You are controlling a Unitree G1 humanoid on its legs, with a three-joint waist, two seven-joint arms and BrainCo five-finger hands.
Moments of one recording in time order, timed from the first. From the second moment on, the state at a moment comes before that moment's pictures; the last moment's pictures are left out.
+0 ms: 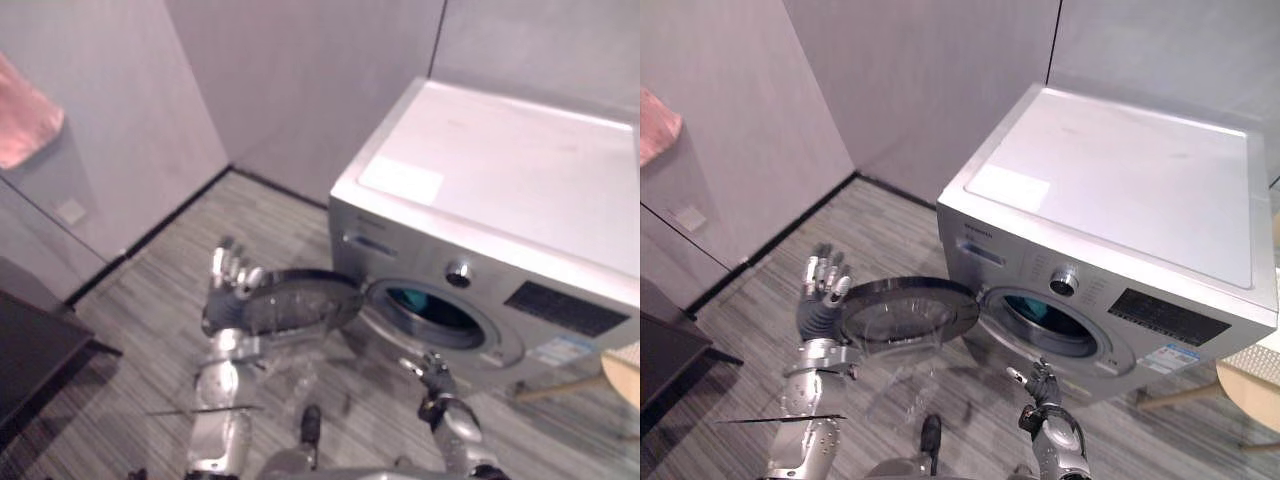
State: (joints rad) left arm 0.13 0.06 0.04 -0.09 -0.30 -0.29 0.15; right arm -0.03 -0.10 0.12 0.88 0.53 -0.23 -0.10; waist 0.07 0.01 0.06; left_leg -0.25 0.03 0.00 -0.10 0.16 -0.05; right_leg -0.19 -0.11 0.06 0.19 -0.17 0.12
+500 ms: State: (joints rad) left arm -0.63 0.62 0.28 0.97 -0.13 -0.12 0.26; right arm 0.01 -0.09 0.06 0.84 0.54 -0.22 0.03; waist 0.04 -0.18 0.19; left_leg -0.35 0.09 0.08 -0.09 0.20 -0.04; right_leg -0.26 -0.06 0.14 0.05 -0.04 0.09
